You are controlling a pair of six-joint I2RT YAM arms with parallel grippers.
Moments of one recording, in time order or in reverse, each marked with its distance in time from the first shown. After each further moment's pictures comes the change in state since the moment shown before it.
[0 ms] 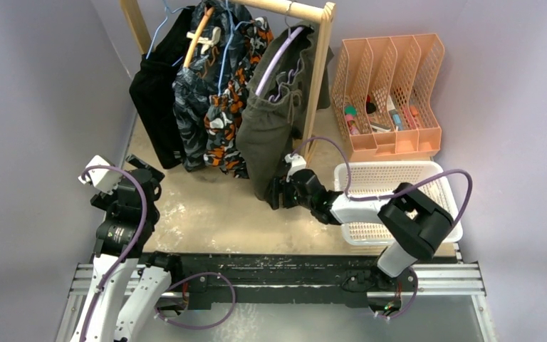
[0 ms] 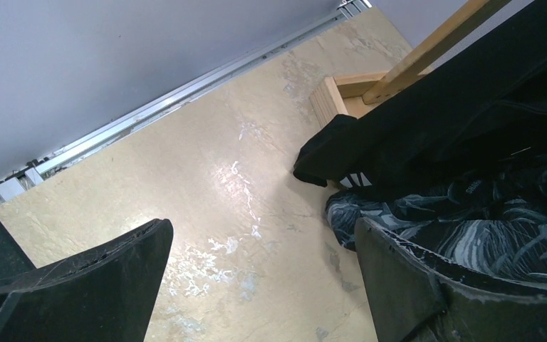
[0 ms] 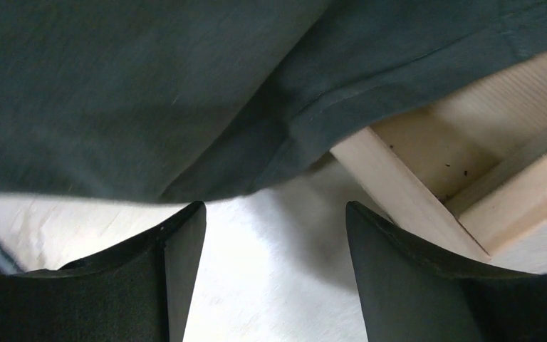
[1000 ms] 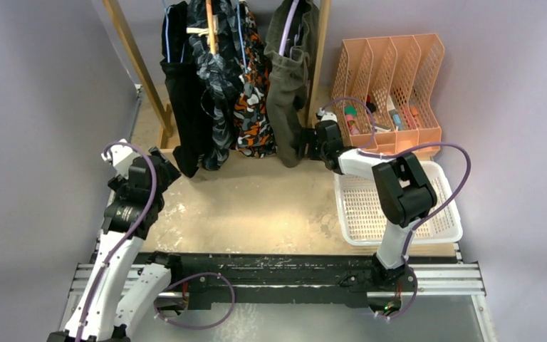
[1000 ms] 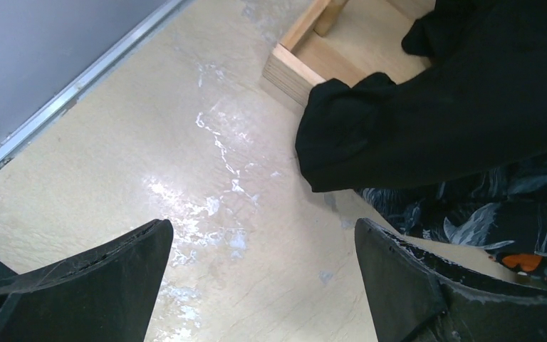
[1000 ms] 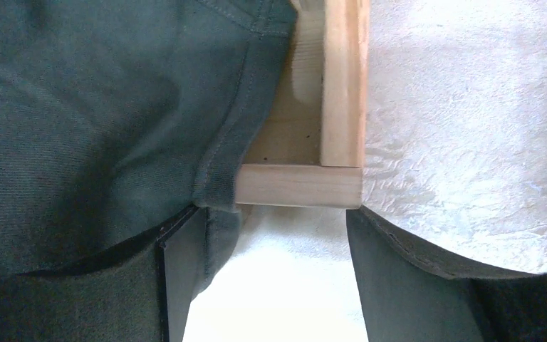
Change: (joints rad) left arm 0.000 0.126 0.017 0.008 0.200 0.067; right arm -0.429 0.264 0.415 -0.241 0.064 -0.111
